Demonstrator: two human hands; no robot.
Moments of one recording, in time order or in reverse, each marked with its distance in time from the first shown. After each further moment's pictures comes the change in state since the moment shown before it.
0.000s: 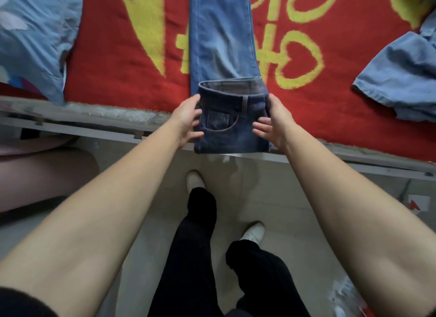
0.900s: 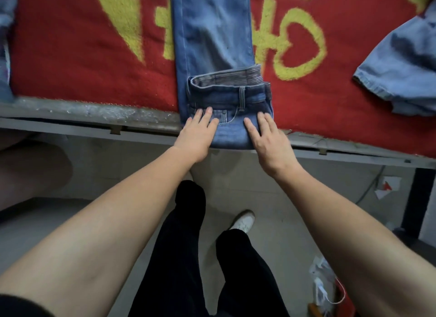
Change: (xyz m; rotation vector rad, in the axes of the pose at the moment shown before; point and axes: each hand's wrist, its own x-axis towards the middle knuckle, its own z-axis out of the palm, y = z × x) left_hand 0.045 -0.051 0.010 1.726 -0.157 0.564; right_hand 0.007 0.062 -0.019 -1.793 0.137 -0.777
